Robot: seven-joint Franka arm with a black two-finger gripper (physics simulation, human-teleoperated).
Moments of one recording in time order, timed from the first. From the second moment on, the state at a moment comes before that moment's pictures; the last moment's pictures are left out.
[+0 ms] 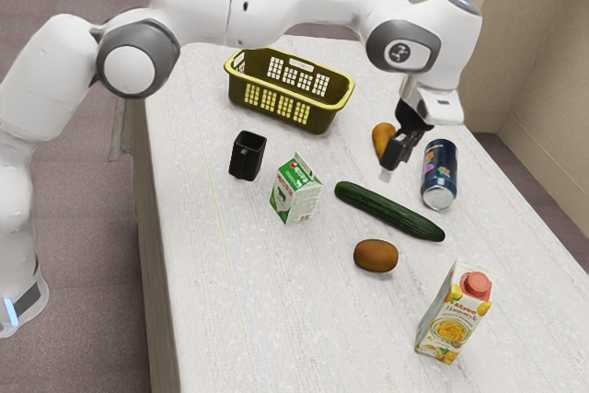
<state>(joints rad) 0.14 0.49 -0.41 -1.09 0.17 1.56 0.61</state>
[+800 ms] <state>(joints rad) 0.12 0.67 -0.27 -1.06 0.12 1.64 0.64</state>
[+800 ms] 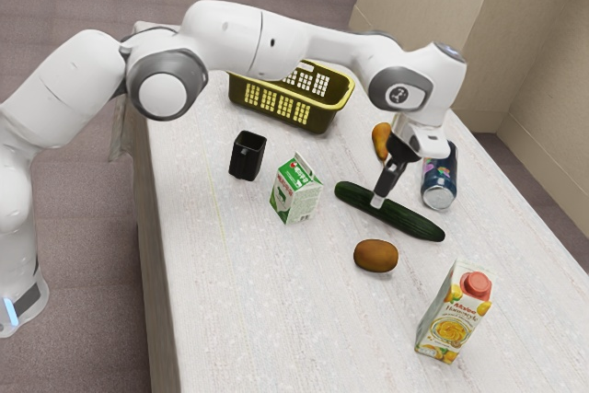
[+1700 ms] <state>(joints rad) 0.11 0.70 -0.25 -1.09 0.11 1.69 0.57</state>
